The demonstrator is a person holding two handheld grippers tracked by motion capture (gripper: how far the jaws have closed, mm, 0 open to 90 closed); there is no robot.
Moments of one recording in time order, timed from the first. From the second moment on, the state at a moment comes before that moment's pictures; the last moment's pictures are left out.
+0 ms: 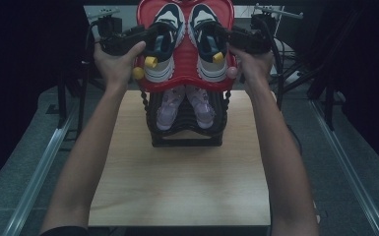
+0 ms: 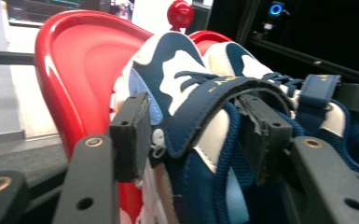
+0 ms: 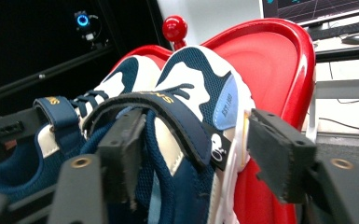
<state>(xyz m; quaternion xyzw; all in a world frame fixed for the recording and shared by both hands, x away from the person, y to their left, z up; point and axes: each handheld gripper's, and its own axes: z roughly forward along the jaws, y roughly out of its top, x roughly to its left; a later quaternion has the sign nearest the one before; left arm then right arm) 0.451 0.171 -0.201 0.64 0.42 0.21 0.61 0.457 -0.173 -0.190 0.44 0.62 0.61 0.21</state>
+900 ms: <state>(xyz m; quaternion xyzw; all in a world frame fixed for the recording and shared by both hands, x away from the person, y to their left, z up) 0.413 0.196 -0.198 0.66 0.38 0.20 0.62 0.423 -0.199 -0.200 0.41 0.63 0.64 0.20</state>
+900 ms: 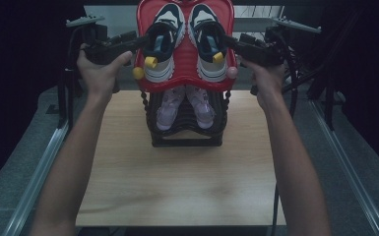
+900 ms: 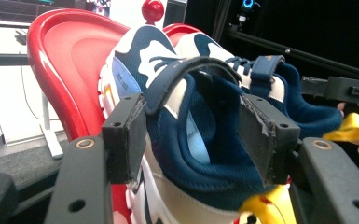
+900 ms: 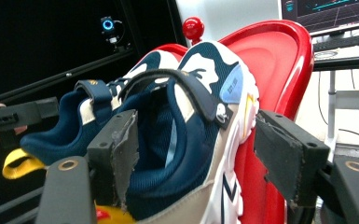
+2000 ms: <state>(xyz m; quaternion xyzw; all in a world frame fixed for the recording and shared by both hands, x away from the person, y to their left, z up) 0.350 0.248 -0.297 0.66 0.39 0.17 0.62 0.363 -0.260 -0.293 0.41 0.63 0.64 0.17</state>
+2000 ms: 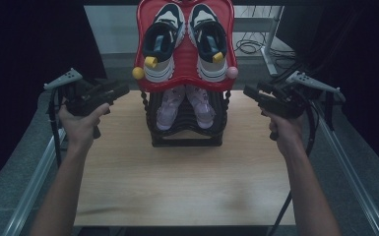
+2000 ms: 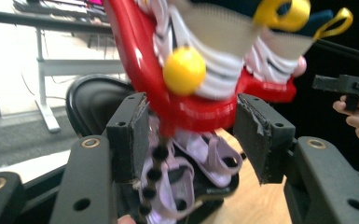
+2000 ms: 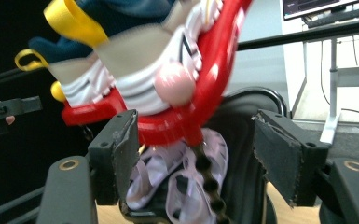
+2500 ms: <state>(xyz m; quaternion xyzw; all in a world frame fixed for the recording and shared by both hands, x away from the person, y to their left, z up) 0.342 0.245 -0.367 0.68 0.41 0.13 0.59 0.350 -0.265 -0.355 0.42 0.64 0.62 0.17</state>
